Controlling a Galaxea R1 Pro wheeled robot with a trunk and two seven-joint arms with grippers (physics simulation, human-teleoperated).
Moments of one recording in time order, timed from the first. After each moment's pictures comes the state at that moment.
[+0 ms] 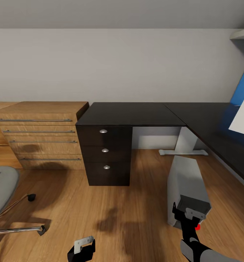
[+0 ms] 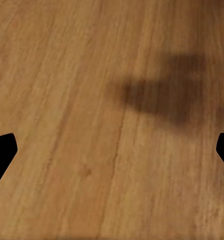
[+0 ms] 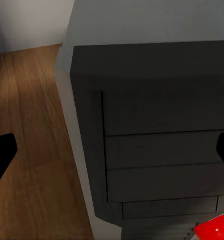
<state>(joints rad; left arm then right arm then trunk) -0.30 -0.11 -0.02 -0.37 0.17 -0.32 0.12 -0.63 -0.07 0.12 -0.04 -0.37 -0.74 -0.15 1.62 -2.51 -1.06</state>
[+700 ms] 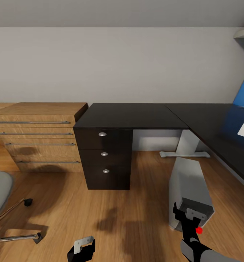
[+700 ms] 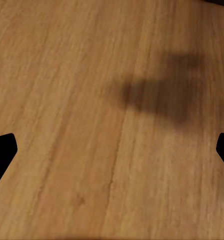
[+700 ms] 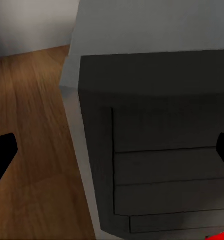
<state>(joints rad) -0.30 -0.11 -0.02 -0.37 0.17 -0.32 0.12 -0.62 -0.08 0.11 -0.04 -0.38 -0.74 -0.15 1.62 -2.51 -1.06</state>
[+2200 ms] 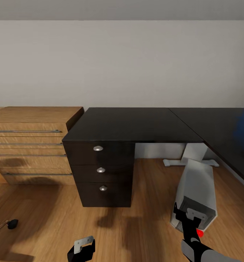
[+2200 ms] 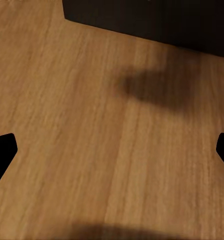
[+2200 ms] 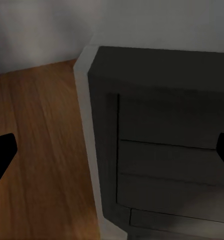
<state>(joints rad) -0.30 -0.11 -0.02 -0.37 0.16 -0.32 0.12 -0.62 -0.08 0.12 -0.04 -0.38 -0.74 -0.15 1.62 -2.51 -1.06</state>
